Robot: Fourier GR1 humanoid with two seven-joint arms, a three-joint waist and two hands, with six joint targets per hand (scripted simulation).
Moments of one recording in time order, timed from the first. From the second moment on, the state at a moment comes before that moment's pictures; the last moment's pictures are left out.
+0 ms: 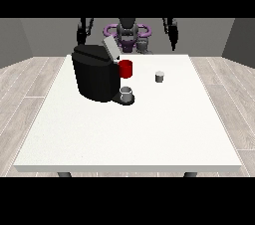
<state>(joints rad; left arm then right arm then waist) 0.00 0.10 -0.01 -1.56 -0.04 0.01 -0.03 0.01 -0.10 0.00 -1.56 0.01 0.02 0.01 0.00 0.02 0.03</state>
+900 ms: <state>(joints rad) -0.15 0.23 0.07 -1.44 -0.07 -0.07 -0.04 -0.01 -0.02 -0.03 -1.58 -0.01 -0.08 -0.10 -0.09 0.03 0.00</state>
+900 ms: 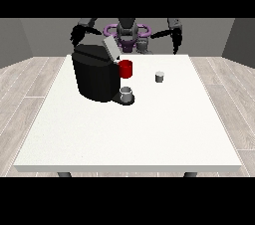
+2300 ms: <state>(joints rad) -0.48 0.29 0.06 -0.85 -0.30 -0.05 -0.08 -0.18 -0.03 -0.02 -1.45 0.02 -0.15 -0.04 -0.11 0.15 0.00</state>
